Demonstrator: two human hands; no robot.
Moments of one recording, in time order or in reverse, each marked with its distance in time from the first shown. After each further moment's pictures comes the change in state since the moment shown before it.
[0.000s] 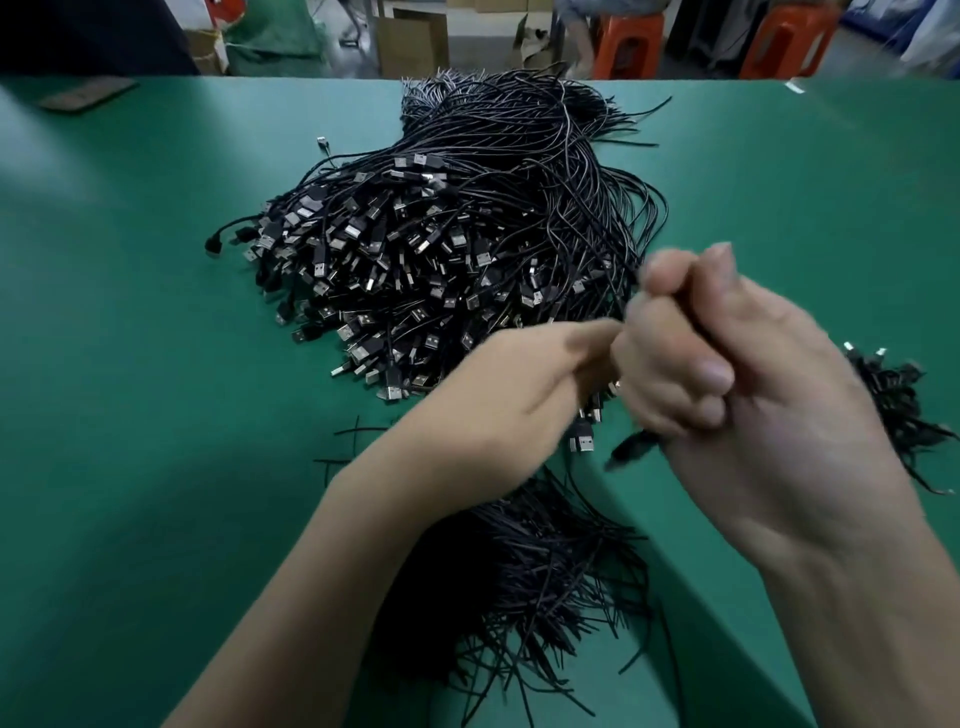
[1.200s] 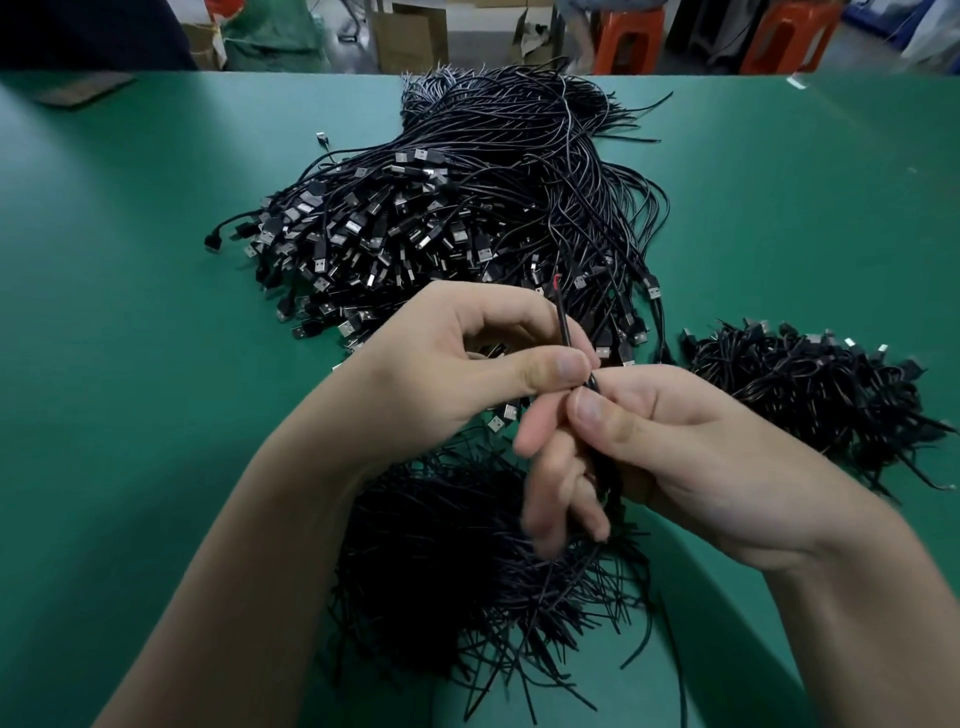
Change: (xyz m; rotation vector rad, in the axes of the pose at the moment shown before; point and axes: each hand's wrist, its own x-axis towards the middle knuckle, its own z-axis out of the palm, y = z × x) left_hand -0.009 -0.009 -0.036 -0.345 -0.005 -0.017; right_hand -0.003 0.010 -0.013 -0.272 -0.422 0.362
